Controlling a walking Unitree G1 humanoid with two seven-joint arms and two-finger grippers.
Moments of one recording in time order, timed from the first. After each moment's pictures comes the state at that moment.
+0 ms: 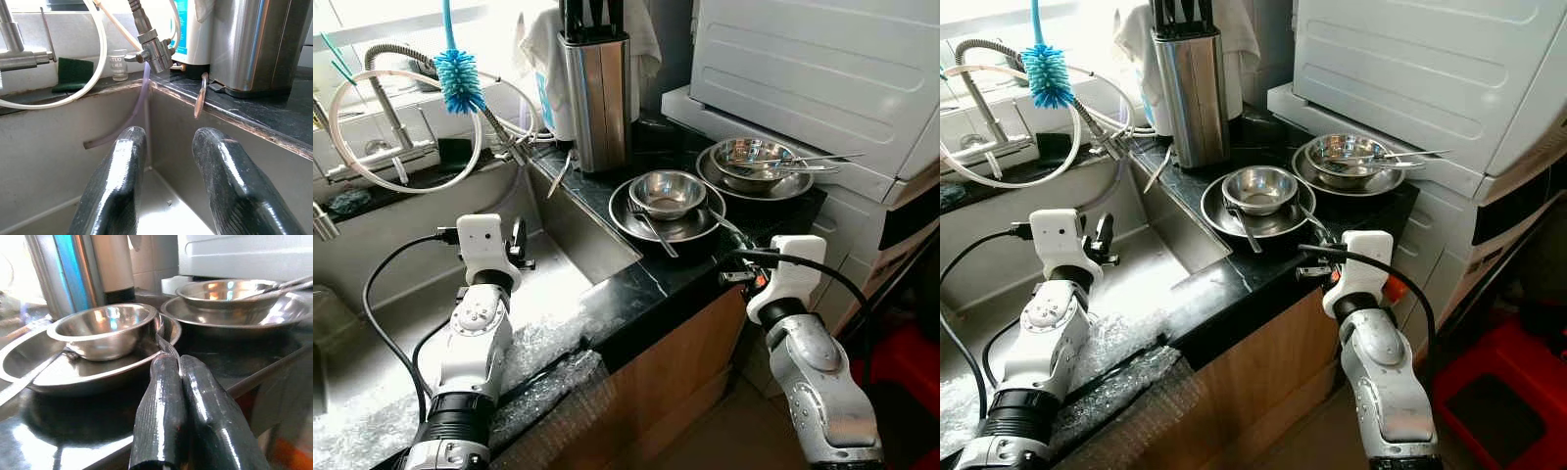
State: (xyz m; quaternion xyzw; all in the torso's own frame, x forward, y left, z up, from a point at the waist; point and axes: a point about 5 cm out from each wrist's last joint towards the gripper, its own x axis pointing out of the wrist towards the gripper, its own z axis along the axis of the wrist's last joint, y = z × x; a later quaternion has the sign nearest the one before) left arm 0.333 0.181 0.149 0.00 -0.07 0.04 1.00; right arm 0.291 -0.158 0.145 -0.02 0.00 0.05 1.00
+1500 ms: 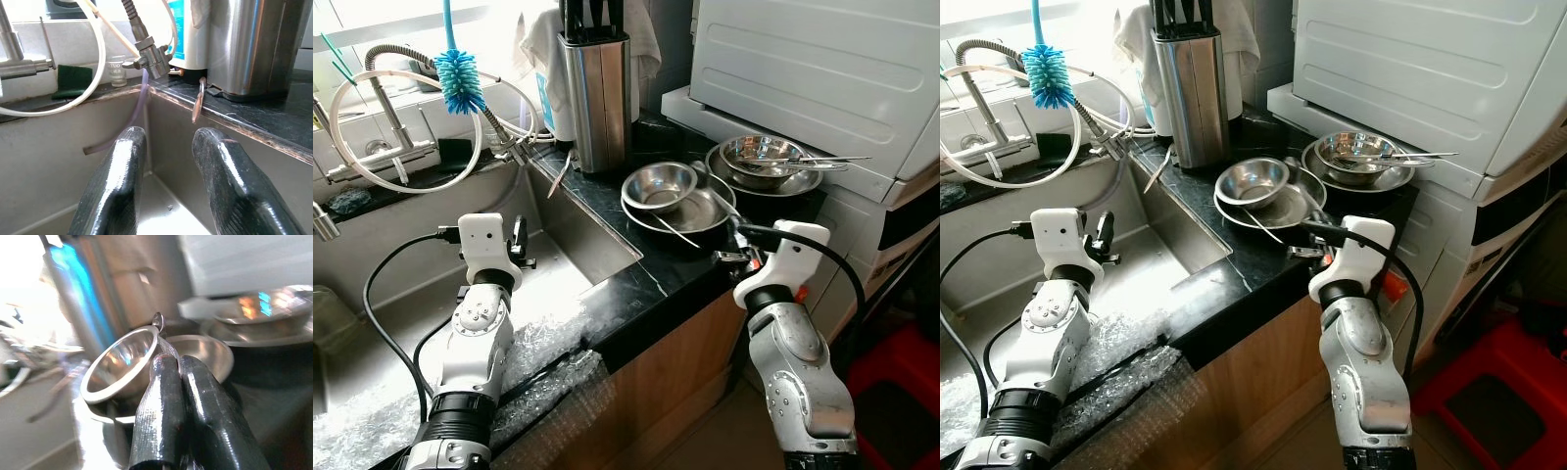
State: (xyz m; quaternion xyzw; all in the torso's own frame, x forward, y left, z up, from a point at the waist) left arm 0.333 0.178 0.150 0.01 -0.08 0.03 1.00; right arm 0.291 -0.127 0.171 0.11 -0.06 0.09 0.99
